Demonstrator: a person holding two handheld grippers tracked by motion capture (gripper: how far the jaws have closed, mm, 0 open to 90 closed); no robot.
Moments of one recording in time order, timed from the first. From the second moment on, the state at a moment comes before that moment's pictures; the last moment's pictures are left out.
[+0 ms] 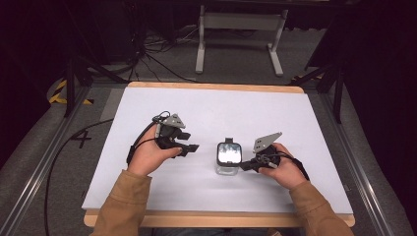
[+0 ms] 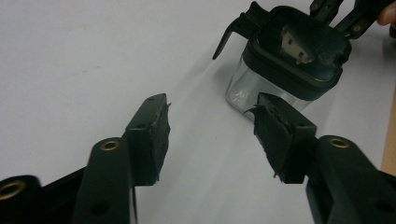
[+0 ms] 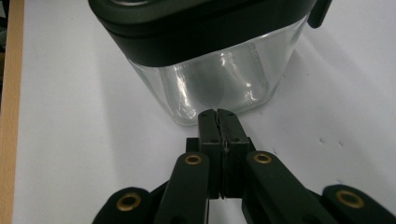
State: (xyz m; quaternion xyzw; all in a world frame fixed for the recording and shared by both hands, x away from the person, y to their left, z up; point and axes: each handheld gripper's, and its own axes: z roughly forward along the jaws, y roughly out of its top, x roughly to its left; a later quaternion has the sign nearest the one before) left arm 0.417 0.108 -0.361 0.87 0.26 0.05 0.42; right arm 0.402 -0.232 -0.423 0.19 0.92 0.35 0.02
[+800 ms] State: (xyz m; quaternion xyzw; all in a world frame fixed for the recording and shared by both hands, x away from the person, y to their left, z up) left arm 0.432 0.078 -0.334 0.89 0.20 0.02 0.41; right arm 0.394 -0.287 -0.379 0.25 0.89 0.38 0.09
